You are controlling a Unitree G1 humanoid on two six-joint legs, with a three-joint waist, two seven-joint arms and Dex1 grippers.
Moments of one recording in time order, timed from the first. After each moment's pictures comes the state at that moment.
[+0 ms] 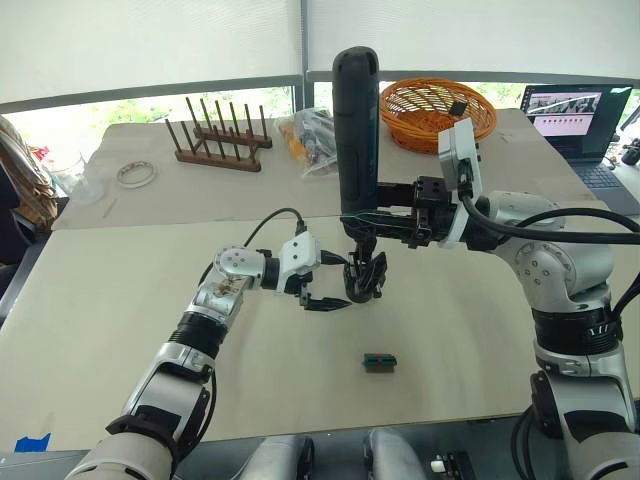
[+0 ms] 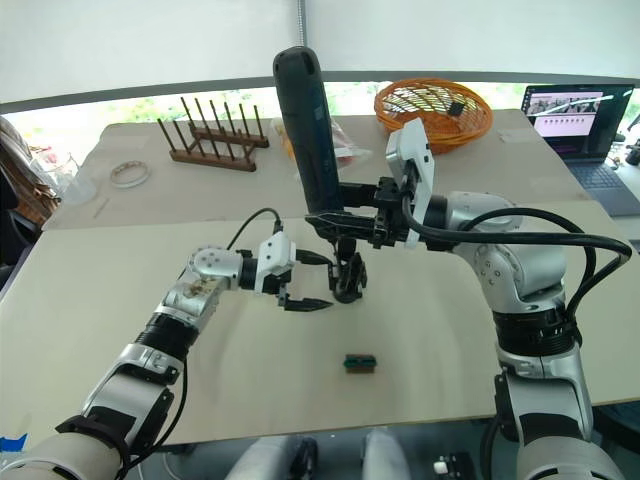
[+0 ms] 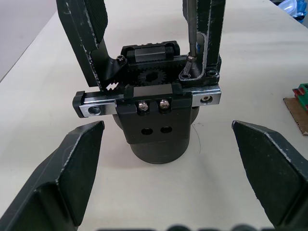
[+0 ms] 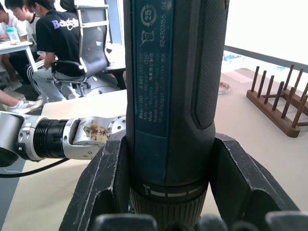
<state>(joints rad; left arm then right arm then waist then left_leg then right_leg) -0.73 0.33 -0.24 0.51 -0.12 -0.06 -1.25 -0.76 -0.58 0.02 -0.18 0.68 0.69 0.98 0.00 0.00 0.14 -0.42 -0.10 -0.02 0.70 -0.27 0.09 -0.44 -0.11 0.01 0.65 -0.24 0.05</state>
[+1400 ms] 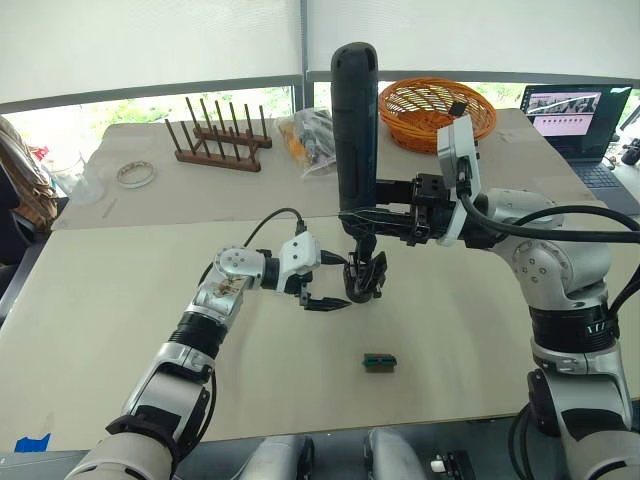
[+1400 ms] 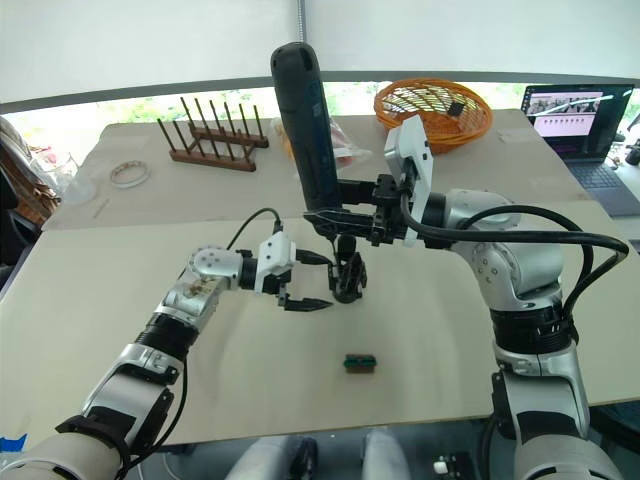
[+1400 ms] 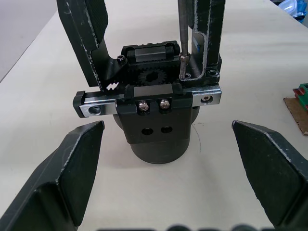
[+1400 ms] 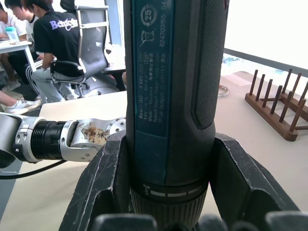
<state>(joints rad) -0.73 0.33 -0.24 0.51 -0.12 -0.06 -1.25 -0.78 -0.57 0.02 -0.17 0.67 0.68 0.98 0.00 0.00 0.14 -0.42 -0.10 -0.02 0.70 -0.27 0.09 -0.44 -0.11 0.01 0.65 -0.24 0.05</state>
